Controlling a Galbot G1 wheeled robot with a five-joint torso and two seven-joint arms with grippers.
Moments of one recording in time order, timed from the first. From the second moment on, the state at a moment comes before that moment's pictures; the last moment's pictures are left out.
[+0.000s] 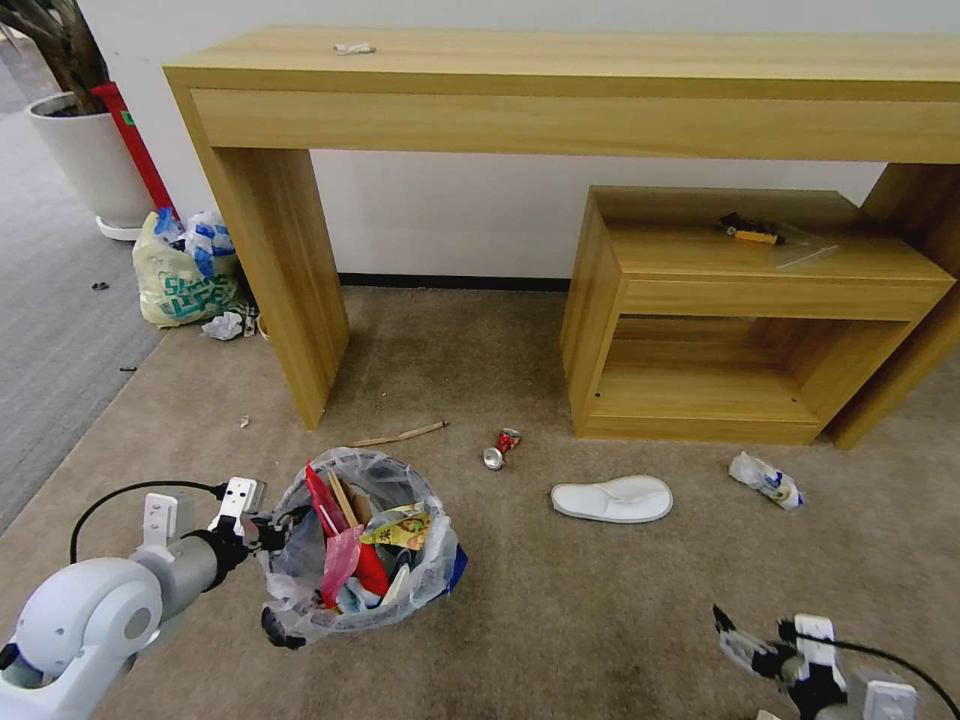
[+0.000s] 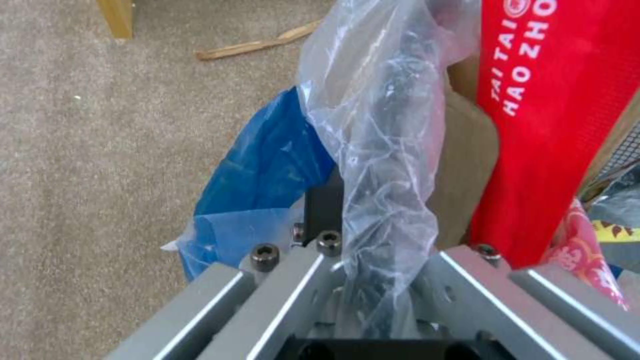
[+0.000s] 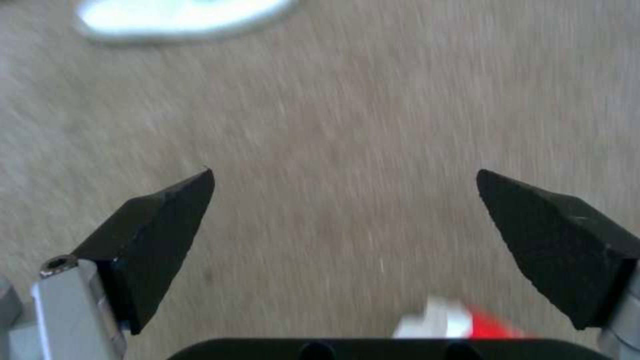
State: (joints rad) left arm 1.49 -0.85 -0.69 -2.07 -0.83 0.74 0.07; right arm -1.96 1.15 0.74 2.04 0.67 -0.33 0.21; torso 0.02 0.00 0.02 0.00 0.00
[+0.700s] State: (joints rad) left arm 1.50 -0.85 -0.69 -2.08 -0.82 0.74 0.07; right arm -1.88 1.17 0.70 1.88 1.02 -0.53 0.52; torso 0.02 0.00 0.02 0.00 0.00
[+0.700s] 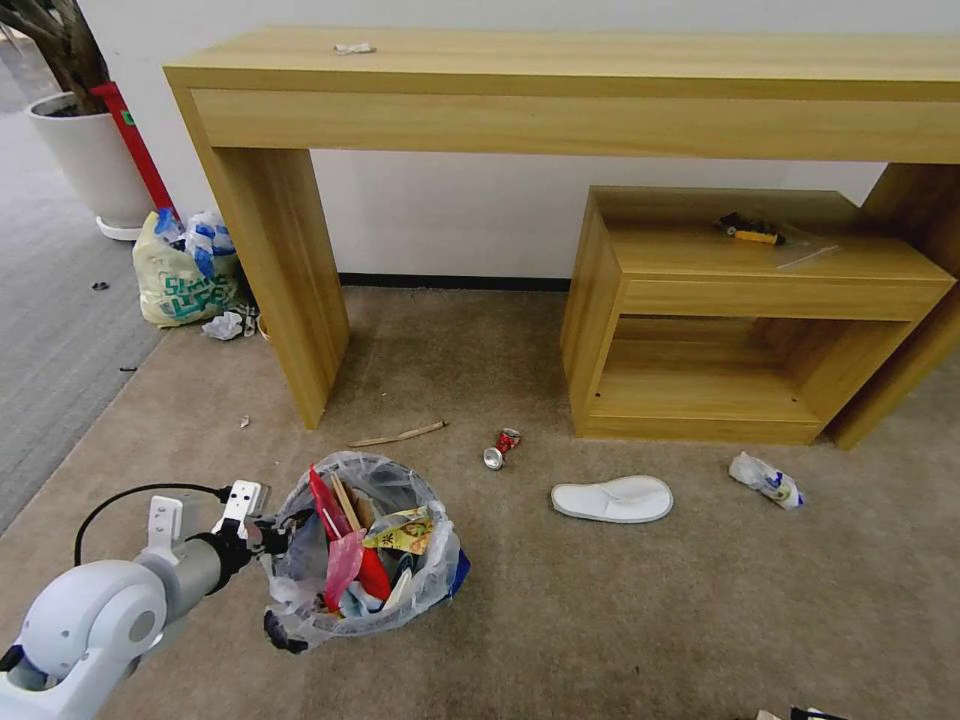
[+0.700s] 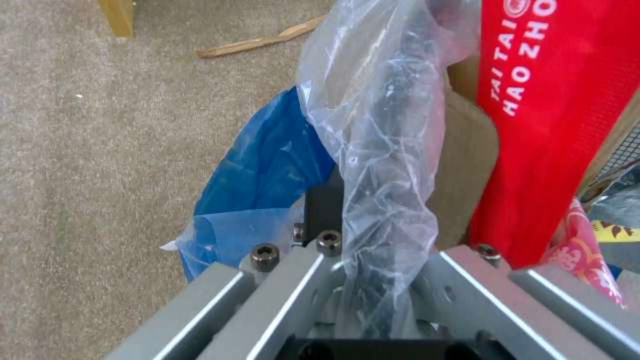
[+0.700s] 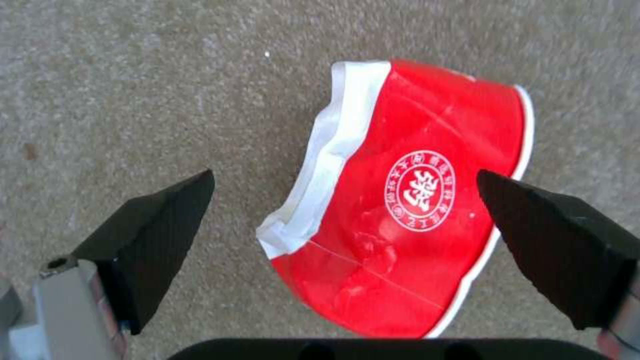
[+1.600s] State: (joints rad) left arm 1.51 -0.84 -0.69 -2.09 -0.81 0.74 0.07; right arm -1.78 1.16 0.69 1.81 1.19 -0.55 0.62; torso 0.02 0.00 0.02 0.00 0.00
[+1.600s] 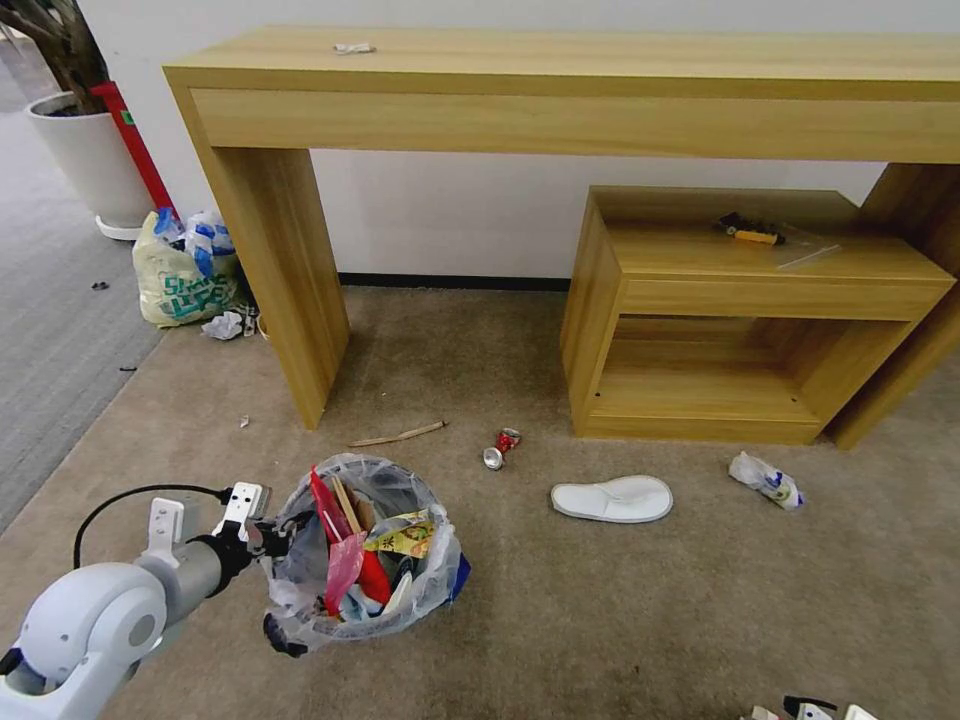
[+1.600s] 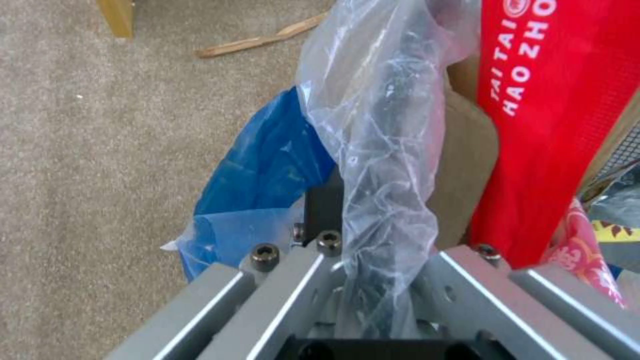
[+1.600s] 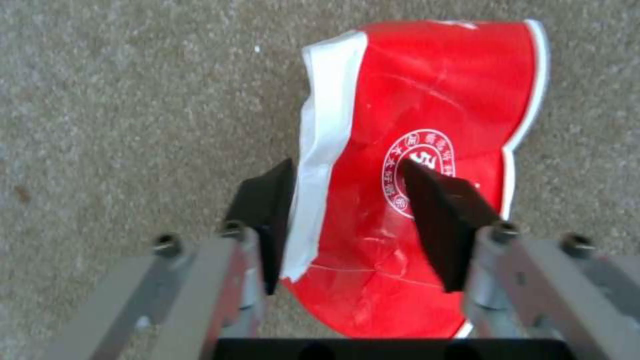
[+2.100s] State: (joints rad) left arm 1.51 -0.84 -0.70 -2.10 -0.82 0.74 0.07; right arm -1.78 1.16 0.68 1.80 1.17 -0.52 0.62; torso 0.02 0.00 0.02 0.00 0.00
